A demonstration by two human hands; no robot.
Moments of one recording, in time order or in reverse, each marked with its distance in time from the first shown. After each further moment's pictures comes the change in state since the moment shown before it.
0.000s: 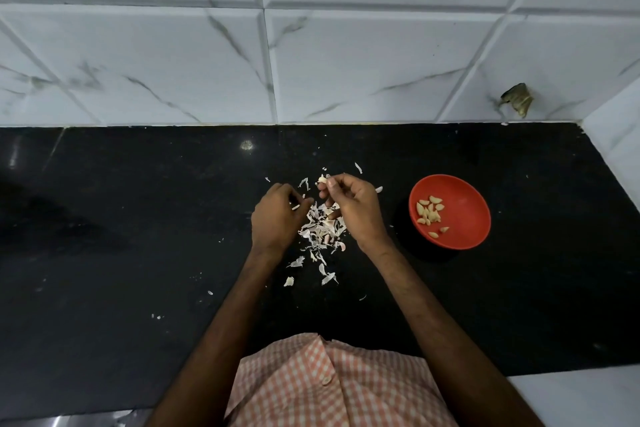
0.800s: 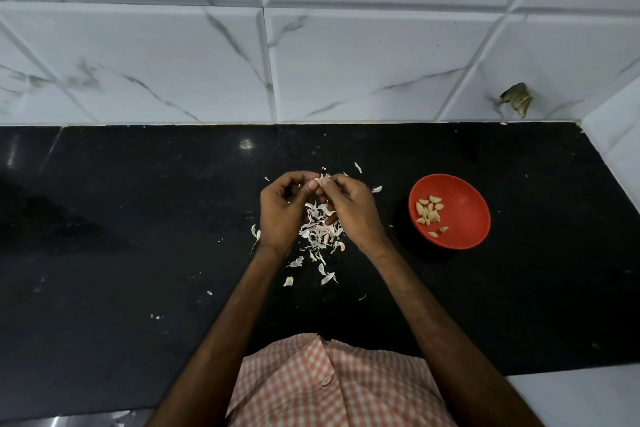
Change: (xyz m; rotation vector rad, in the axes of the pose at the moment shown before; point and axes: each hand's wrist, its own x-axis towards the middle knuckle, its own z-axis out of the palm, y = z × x) left_hand -0.009 0.027 -0.008 -0.961 0.018 -0.010; right_hand -0.003 -0.007 0.003 -0.119 -0.009 0.003
